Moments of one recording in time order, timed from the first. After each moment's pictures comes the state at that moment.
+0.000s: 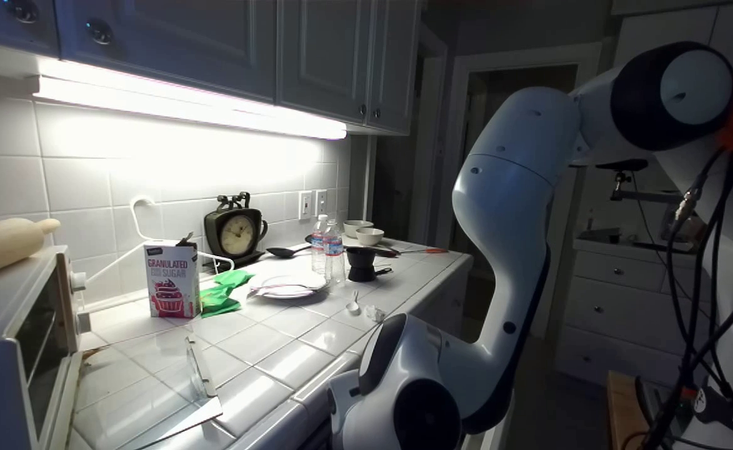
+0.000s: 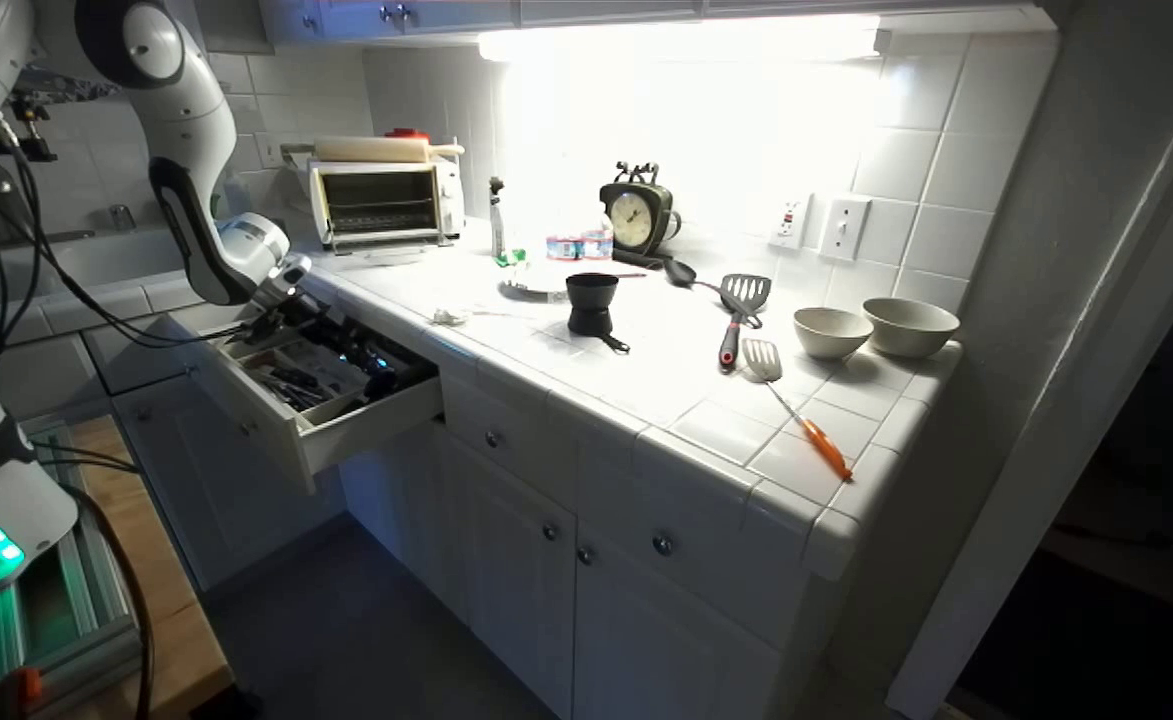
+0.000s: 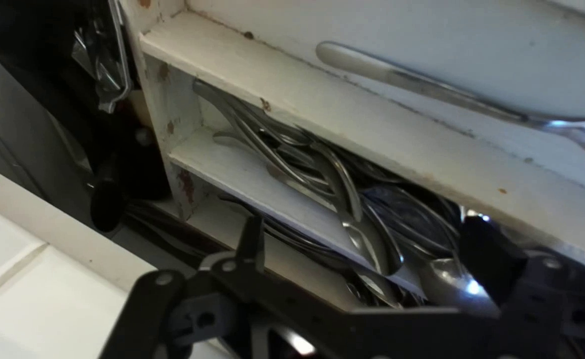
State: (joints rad) arm 0.43 0.75 0.23 -1.97 -1.60 2.38 1.67
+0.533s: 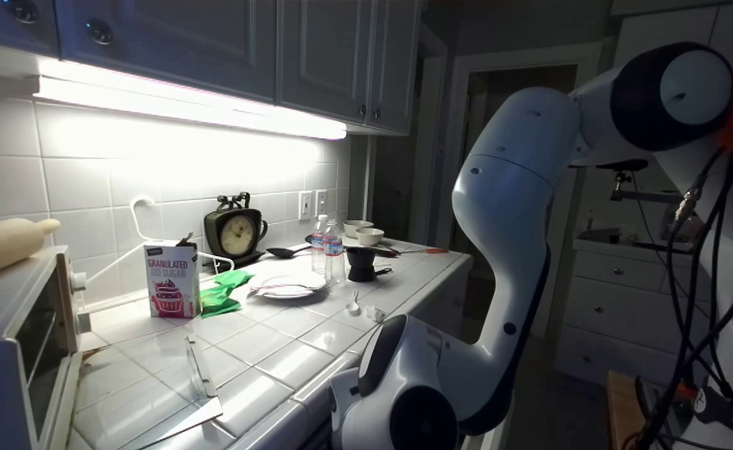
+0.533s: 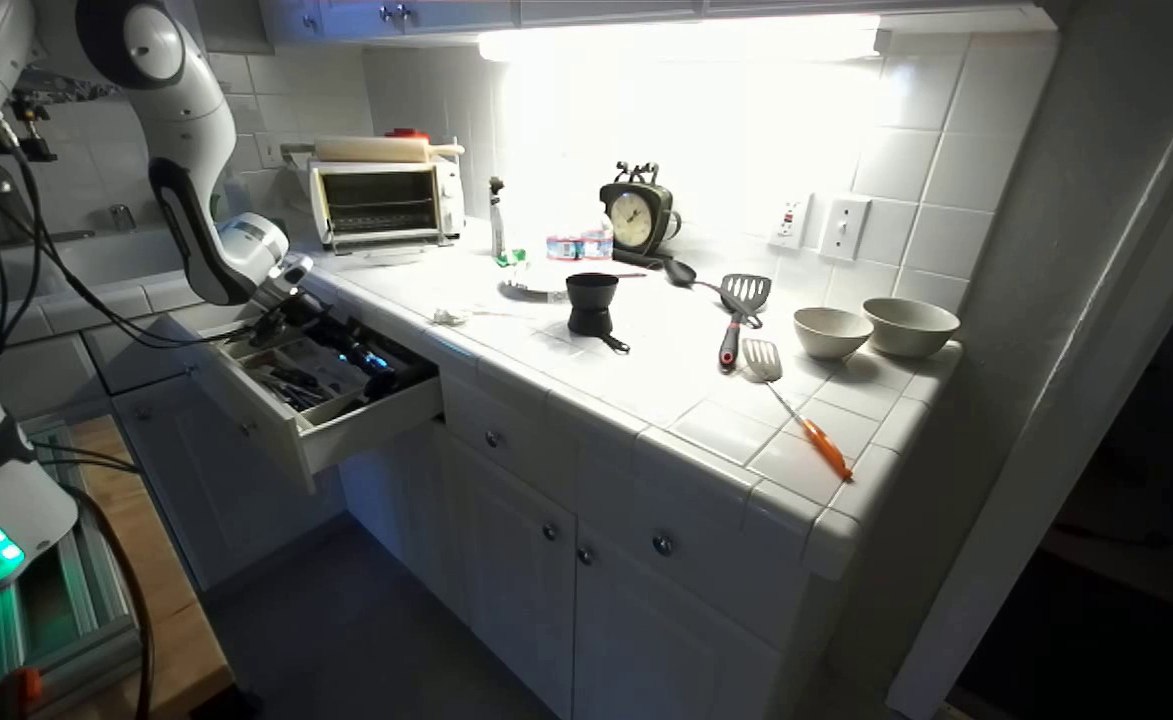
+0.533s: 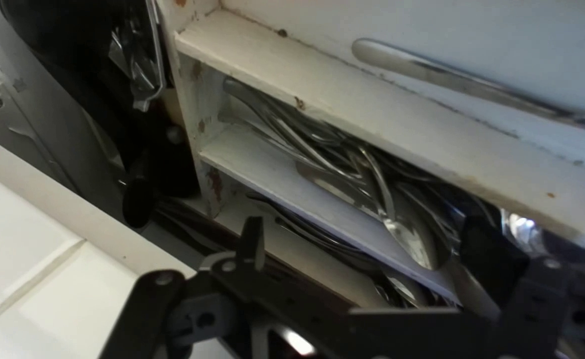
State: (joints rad) arm 0.43 0.75 0.23 -1.97 -1.60 2.31 1.68
